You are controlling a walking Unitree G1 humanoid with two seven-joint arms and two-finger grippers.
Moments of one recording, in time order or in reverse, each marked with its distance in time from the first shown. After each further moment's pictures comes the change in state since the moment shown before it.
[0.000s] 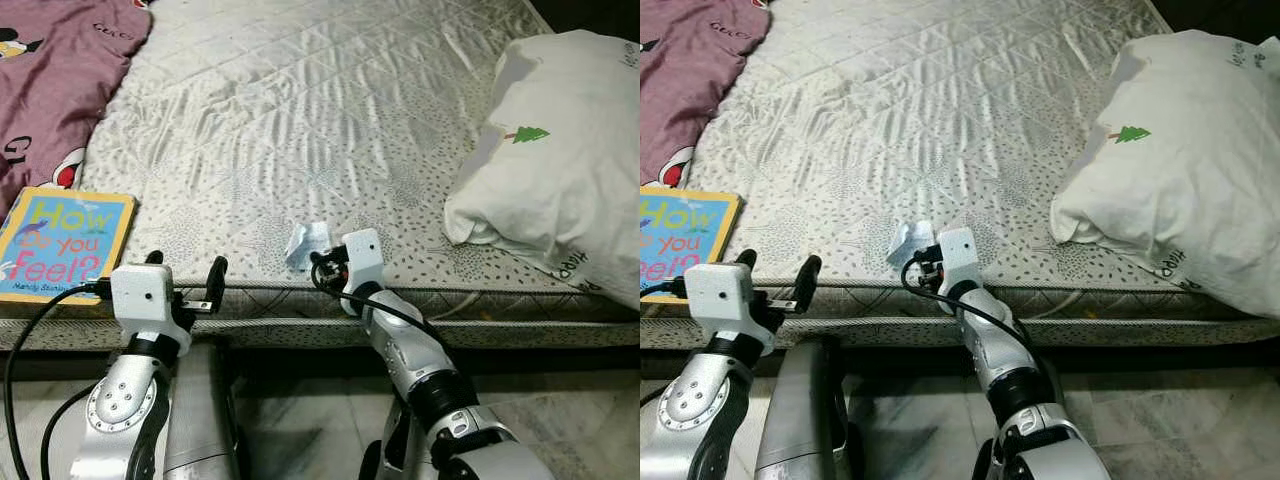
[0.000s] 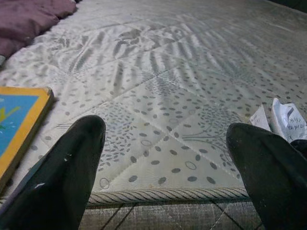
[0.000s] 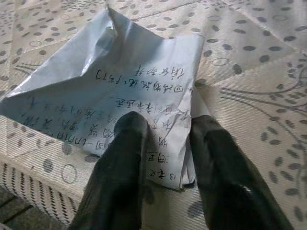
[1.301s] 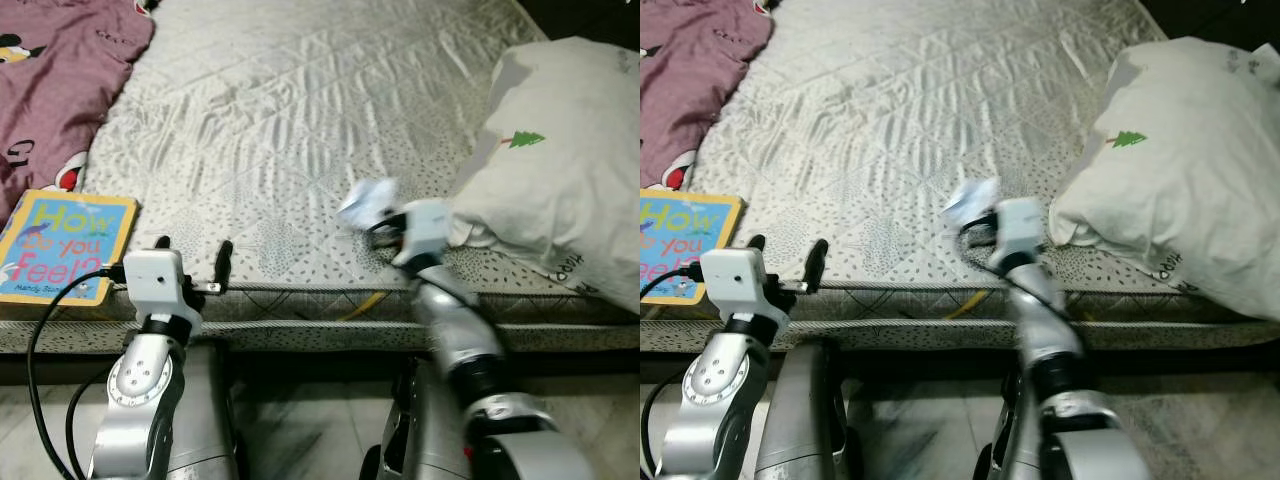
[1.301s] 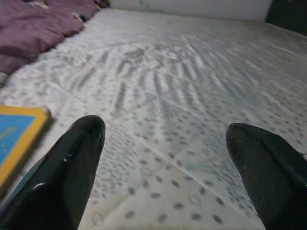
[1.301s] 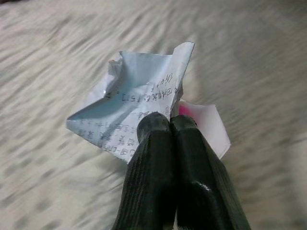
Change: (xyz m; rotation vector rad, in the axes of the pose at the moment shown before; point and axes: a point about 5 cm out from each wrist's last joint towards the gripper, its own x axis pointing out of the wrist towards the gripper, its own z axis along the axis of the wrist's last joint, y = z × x) left arm 0.026 0.000 -0.003 -0.007 -0.064 0.049; right arm -0.023 -0.076 0.045 -0.070 -0.239 -0.297
